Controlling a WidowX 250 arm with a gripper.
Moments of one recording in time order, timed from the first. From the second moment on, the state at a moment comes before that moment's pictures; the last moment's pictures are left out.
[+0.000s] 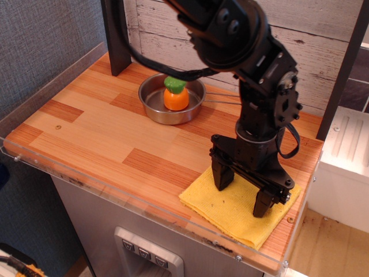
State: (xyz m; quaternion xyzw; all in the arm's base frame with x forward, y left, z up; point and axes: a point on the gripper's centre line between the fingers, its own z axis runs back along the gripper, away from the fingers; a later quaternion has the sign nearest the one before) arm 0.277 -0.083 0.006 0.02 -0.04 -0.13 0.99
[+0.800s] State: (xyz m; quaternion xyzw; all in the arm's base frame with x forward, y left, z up) arm 0.255 0.016 0.000 0.03 -0.05 -0.06 1.00
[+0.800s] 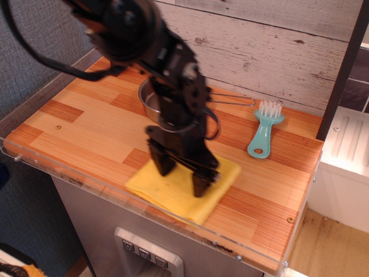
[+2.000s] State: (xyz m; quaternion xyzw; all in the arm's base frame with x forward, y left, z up) arm 0.243 0.177 0.005 0.08 -0.02 0.00 1.00
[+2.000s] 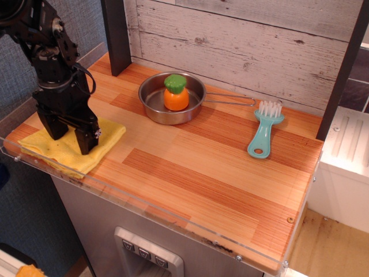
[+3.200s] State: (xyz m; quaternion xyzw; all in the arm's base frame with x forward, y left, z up) arm 0.256 0.180 0.042 0.05 -0.05 0.03 1.00
